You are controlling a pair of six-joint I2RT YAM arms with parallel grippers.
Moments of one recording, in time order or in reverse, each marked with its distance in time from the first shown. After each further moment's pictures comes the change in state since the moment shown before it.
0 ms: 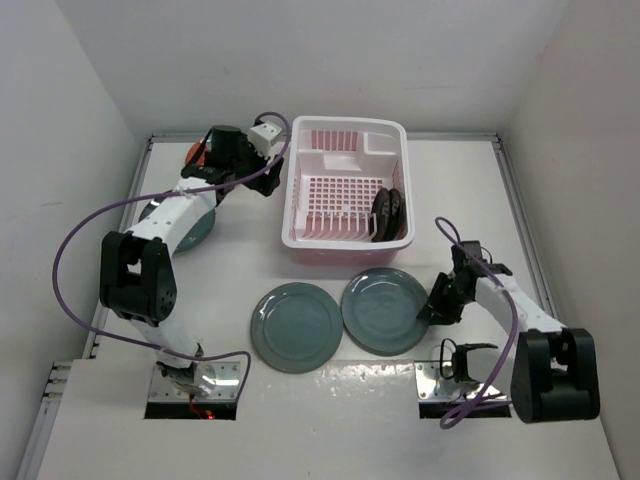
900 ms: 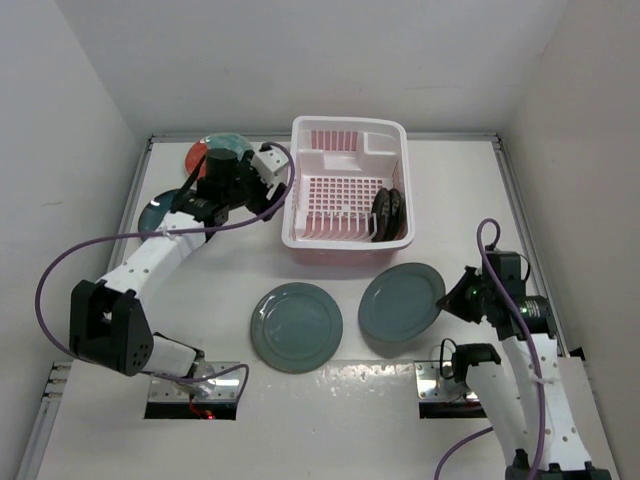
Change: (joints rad) left arm -0.077 -0.286 -0.251 0.043 0.063 0.129; right arm -0.001 -0.576 0.188 -0.367 0.085 0.064
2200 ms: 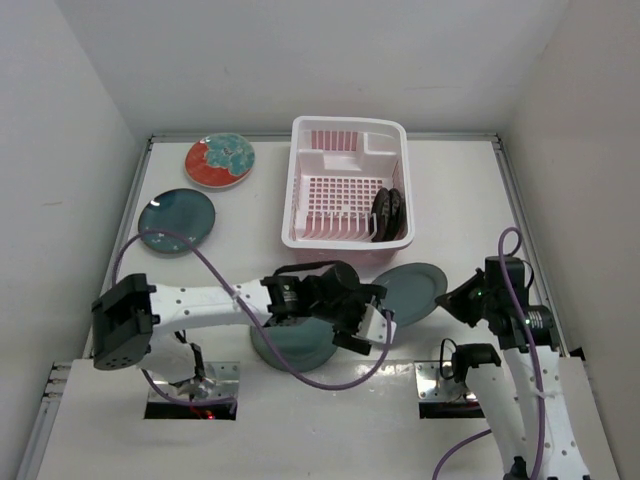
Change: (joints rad) left arm -0.890 0.020 -0.139 0.024 0.021 0.237; right arm 0.000 -0.079 -0.008 -0.003 0.026 0.297
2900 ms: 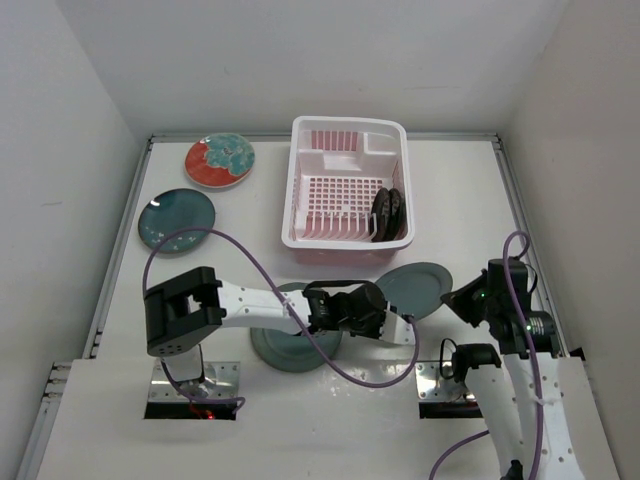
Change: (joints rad) left arm -0.097 0.301 0.023 0.195 -0.327 -0.095; right arm -0.008 -0.043 -0.010 0.006 0.045 0.017
